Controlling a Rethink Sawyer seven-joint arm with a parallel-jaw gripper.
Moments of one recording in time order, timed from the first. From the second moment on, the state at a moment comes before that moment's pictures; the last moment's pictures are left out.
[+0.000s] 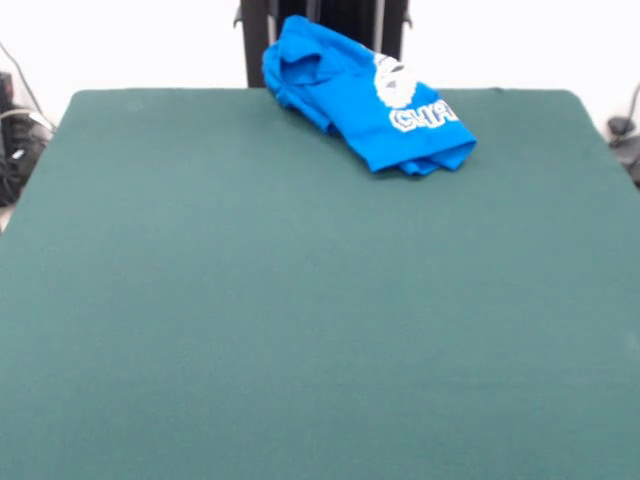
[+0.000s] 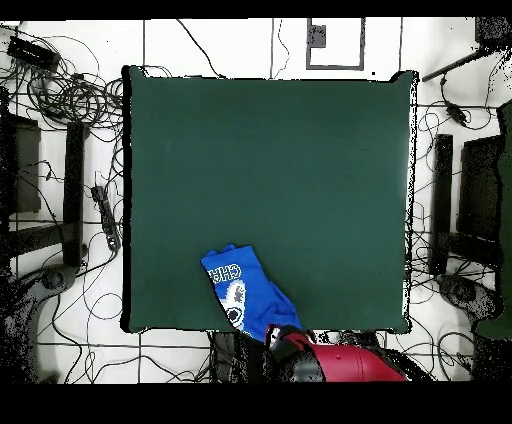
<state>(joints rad) -0.53 -0.90 0.06 2.33 -0.53 0.28 1.93</state>
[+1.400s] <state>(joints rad) -0.60 -0.63 0.13 2.27 -0.64 0.28 1.93</state>
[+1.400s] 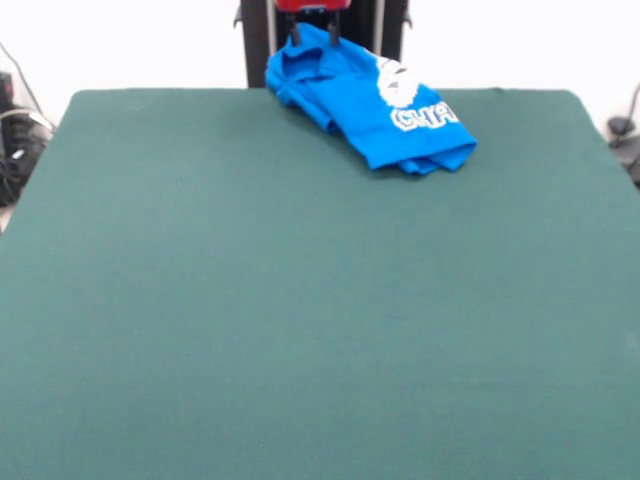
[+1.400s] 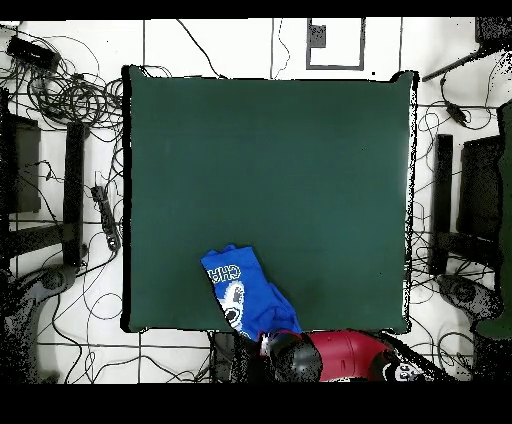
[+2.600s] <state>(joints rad) -0.69 -0.76 0.21 2.27 -0.64 0.30 1.93</state>
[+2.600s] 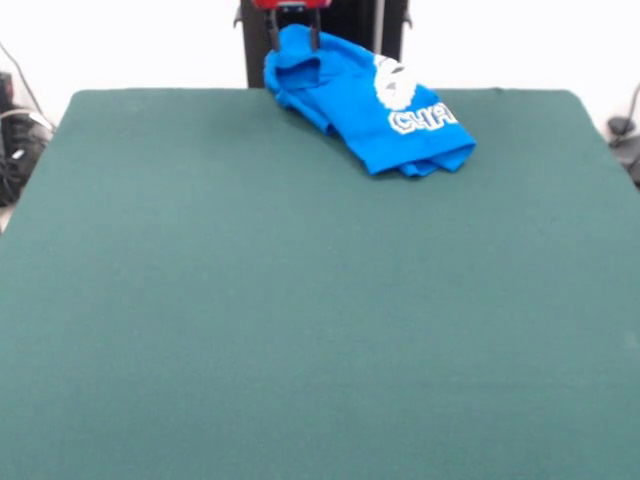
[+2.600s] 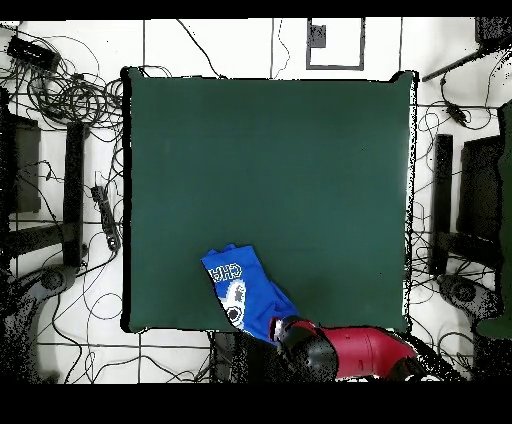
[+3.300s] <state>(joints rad) -0.71 -0.78 0.25 2.27 -0.64 0.33 1.93</state>
